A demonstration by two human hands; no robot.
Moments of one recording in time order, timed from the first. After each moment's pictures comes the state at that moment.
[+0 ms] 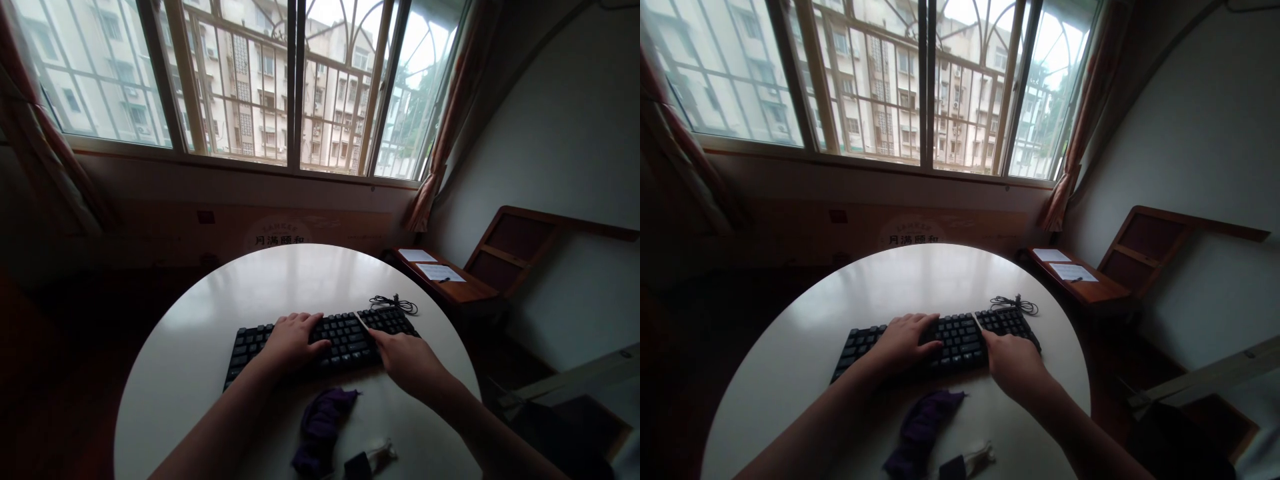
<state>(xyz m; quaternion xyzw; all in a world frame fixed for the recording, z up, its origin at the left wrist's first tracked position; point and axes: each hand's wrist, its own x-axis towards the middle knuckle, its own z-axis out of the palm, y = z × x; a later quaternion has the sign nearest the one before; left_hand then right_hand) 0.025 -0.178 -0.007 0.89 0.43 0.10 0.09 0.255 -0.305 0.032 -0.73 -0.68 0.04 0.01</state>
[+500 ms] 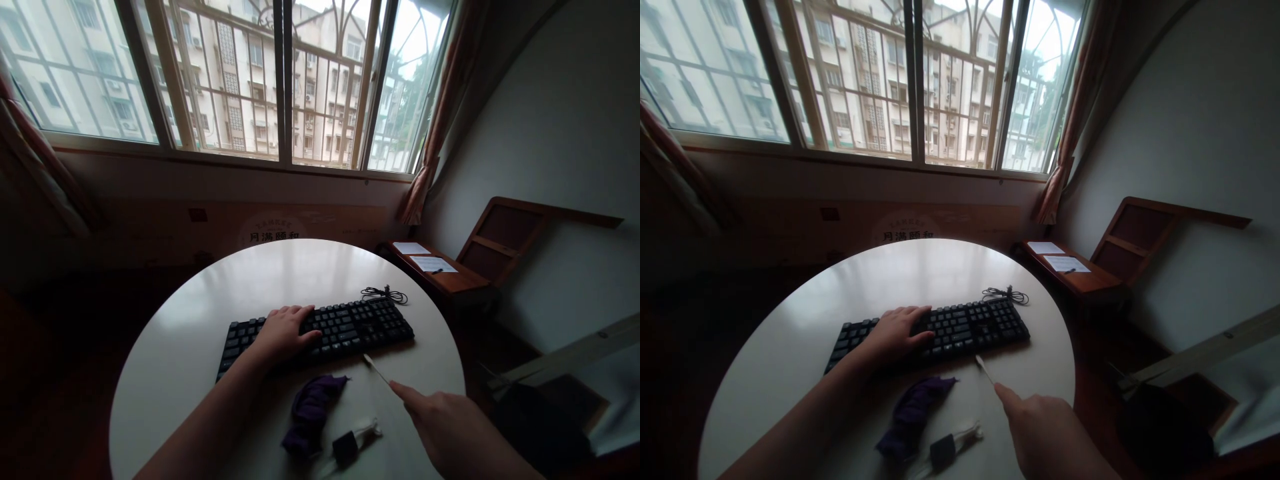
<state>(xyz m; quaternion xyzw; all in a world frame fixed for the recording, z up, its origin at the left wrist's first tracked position) 0.028 -0.187 0.007 0.89 0.44 0.08 0.09 0.271 -0.411 0.019 -0.74 -0.66 0.12 -0.08</state>
